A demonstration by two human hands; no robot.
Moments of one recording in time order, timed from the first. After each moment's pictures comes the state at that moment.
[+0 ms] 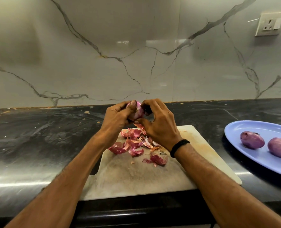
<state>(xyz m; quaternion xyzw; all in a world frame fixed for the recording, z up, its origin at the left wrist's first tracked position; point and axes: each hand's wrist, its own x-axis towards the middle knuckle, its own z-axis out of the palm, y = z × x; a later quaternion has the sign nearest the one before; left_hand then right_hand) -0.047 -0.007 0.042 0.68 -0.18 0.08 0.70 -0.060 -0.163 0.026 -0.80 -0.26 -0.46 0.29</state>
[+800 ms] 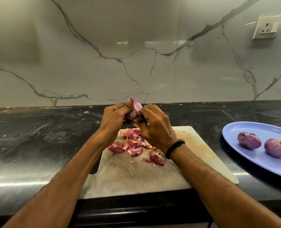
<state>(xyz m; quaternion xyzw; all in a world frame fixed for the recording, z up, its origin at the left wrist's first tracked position) -0.046 -0.004 0.044 0.68 -0.16 0.09 0.71 -0.062 -0.156 0.020 -0.79 -0.28 -0.49 0.23</state>
